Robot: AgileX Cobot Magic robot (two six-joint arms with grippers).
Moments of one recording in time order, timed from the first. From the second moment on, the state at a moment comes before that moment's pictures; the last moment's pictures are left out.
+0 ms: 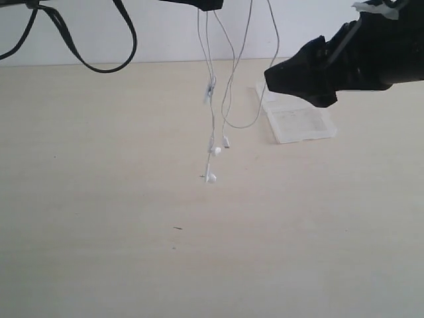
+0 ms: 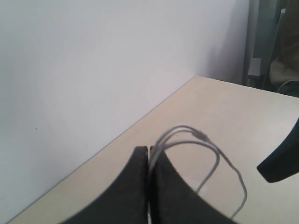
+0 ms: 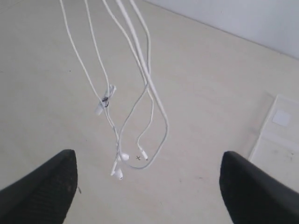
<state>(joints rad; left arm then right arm) -0.54 1.48 -1.15 1.26 -0.17 -1.10 0.35 1.18 -0.82 0.85 0.52 -0.90</state>
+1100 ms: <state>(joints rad) -0.60 1.48 -1.20 1.25 0.11 -1.27 0.49 1.28 -0.82 0.96 0.15 -1.01</state>
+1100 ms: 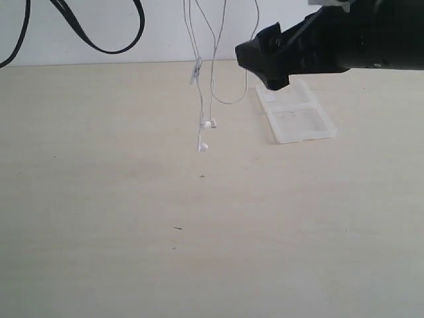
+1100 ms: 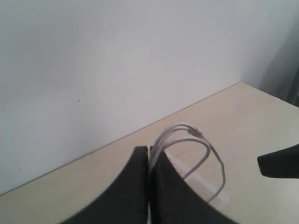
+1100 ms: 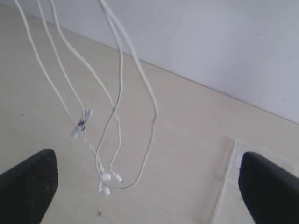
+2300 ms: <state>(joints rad) -0.60 1.51 -1.22 1.25 0.16 -1.41 0.60 1.41 -0.82 0.86 -0.08 -0.86</state>
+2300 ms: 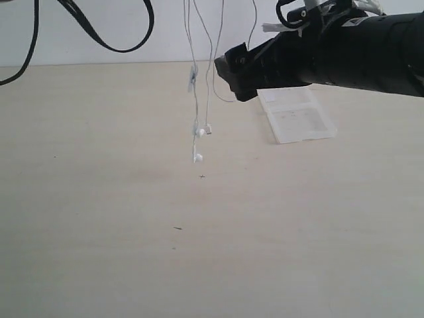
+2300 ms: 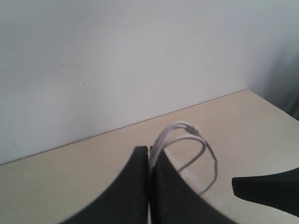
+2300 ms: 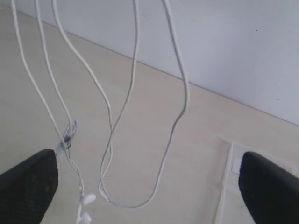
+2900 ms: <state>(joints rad) -0.60 1.51 -1.22 1.24 0.18 -1.50 0.60 1.43 -0.82 0.68 -0.12 -0.62</state>
